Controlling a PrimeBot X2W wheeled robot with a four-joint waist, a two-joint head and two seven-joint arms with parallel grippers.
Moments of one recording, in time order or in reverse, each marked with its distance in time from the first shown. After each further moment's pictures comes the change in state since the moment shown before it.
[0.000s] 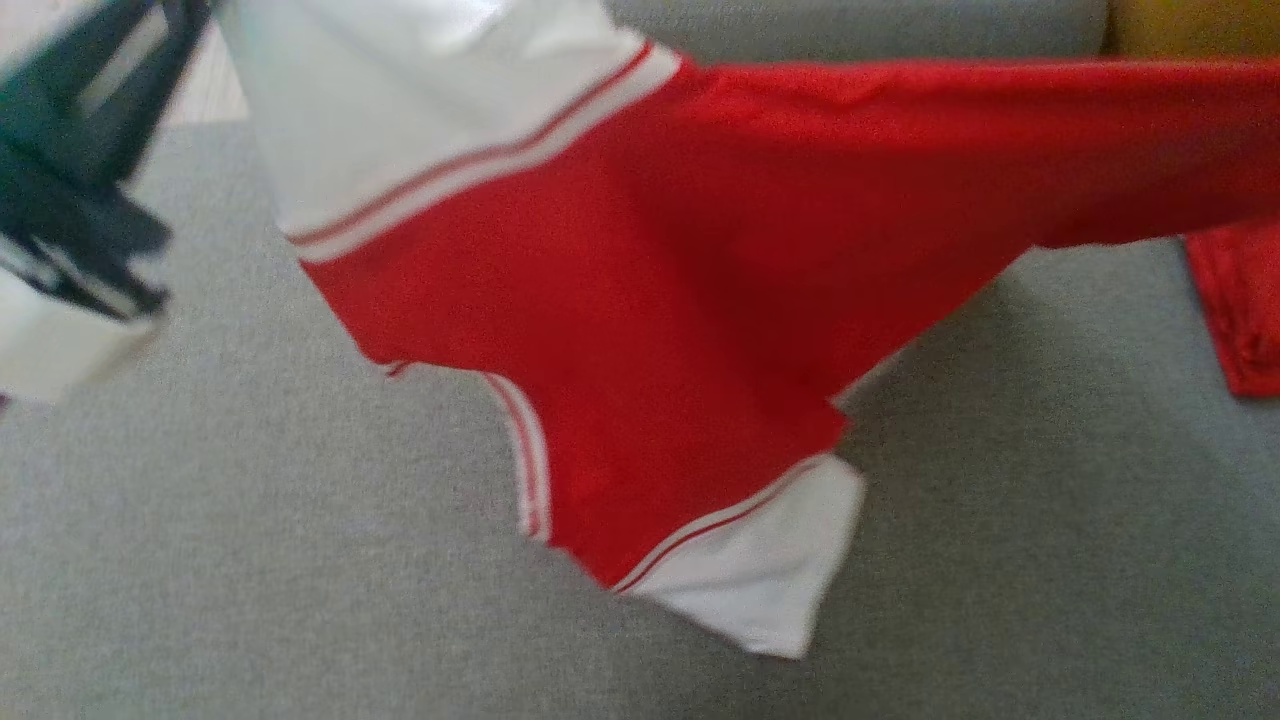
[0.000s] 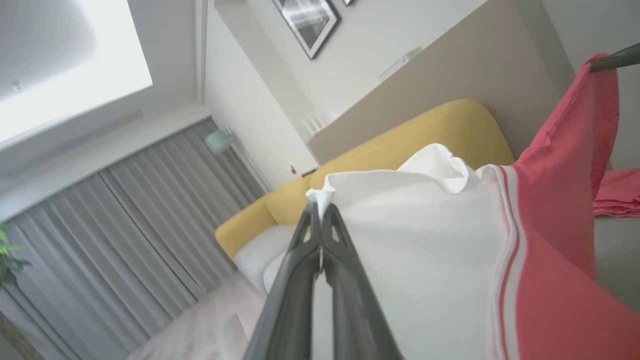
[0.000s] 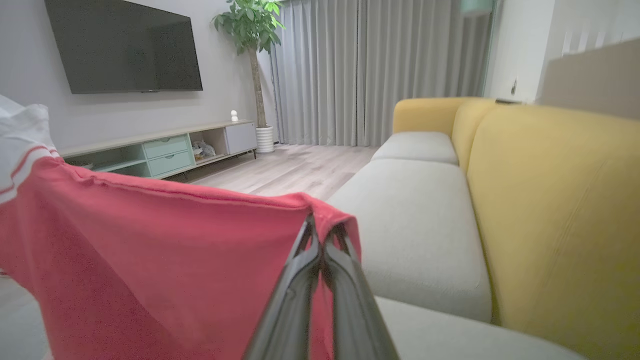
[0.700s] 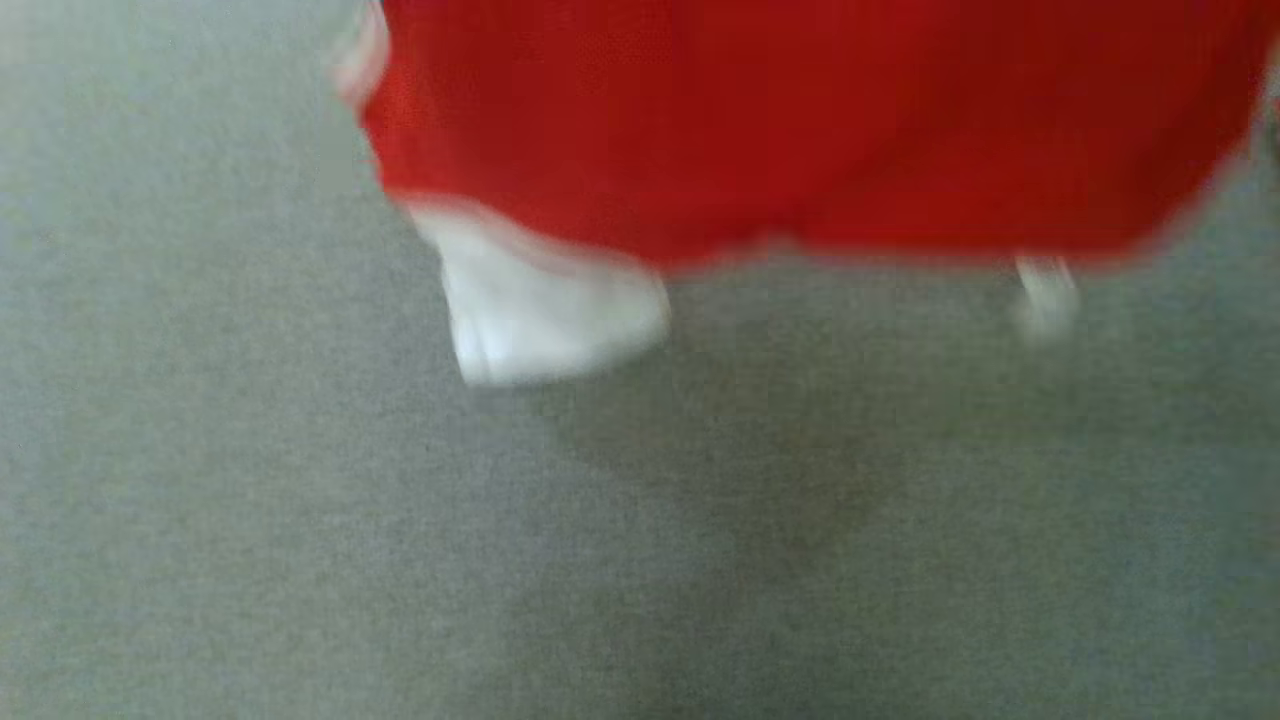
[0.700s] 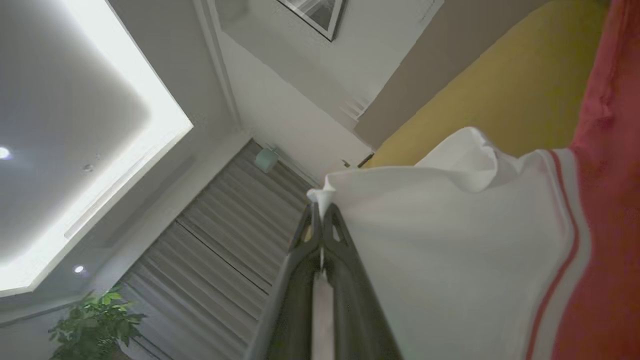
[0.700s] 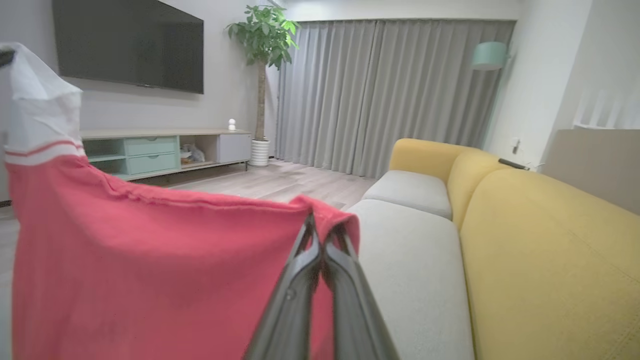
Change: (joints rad) left arm -0.809 -0.129 -0.305 0.494 0.193 -0.072 -0.024; right arm -0.853 0.054 0.330 0.250 -0.089 0.000 0.127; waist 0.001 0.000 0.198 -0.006
